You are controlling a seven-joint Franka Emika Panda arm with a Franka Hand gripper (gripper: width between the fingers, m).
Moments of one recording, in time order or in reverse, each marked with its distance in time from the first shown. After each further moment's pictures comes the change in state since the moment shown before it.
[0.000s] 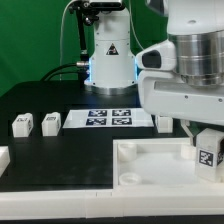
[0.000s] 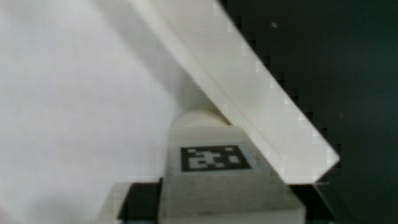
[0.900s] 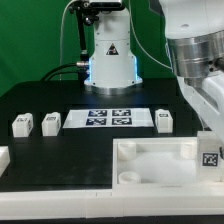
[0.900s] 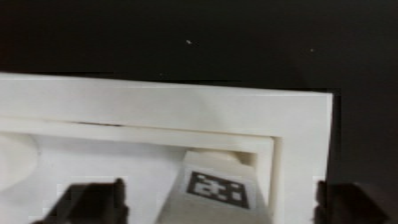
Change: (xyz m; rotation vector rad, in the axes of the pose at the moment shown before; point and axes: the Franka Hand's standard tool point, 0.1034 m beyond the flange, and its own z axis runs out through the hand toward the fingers) arm -0.009 -0.003 0.005 0.031 -0.054 0.588
